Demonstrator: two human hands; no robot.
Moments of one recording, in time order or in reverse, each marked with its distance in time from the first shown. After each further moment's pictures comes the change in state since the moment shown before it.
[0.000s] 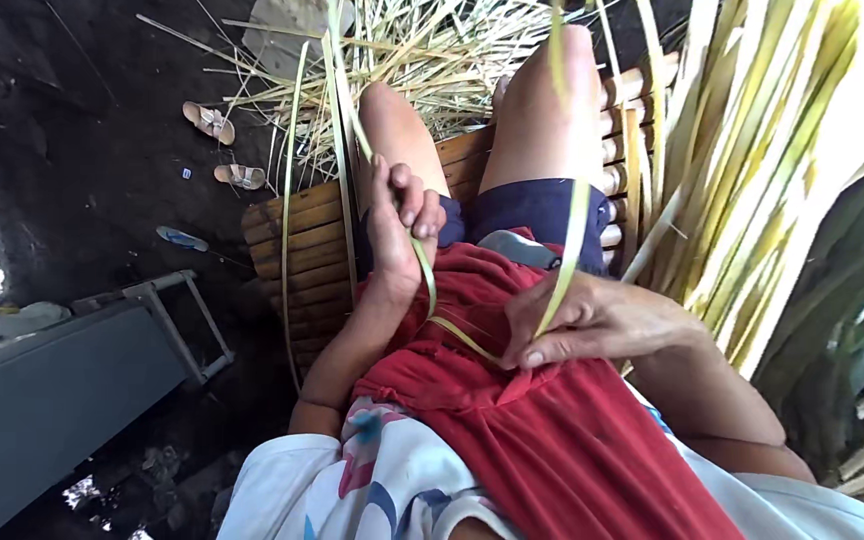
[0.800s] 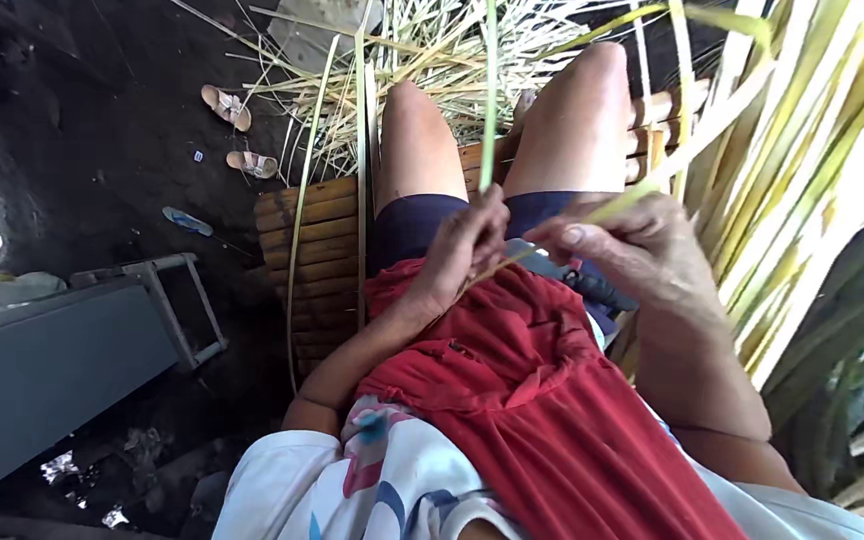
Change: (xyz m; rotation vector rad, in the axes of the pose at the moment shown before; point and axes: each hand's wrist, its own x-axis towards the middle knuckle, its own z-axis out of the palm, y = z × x) left_hand -0.041 -0.001 0.000 0.454 -0.144 -0.276; right_hand 0.028 -0.015 -0.030 -0.351 0.551 0.034
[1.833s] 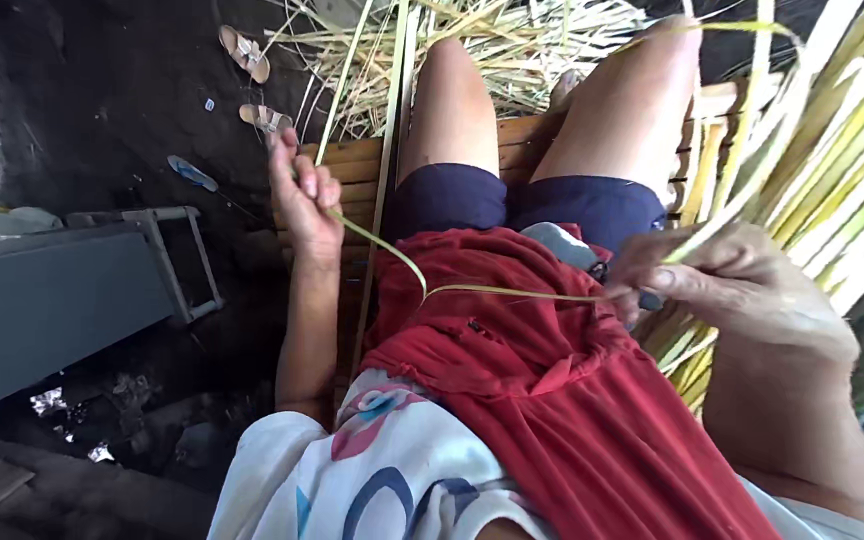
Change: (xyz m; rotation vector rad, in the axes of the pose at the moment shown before) left_hand -0.005 0.040 -0.121 -0.308 0.749 0.611; right_hand -0.039 0.007 -0.033 0.338 -0.333 0.210
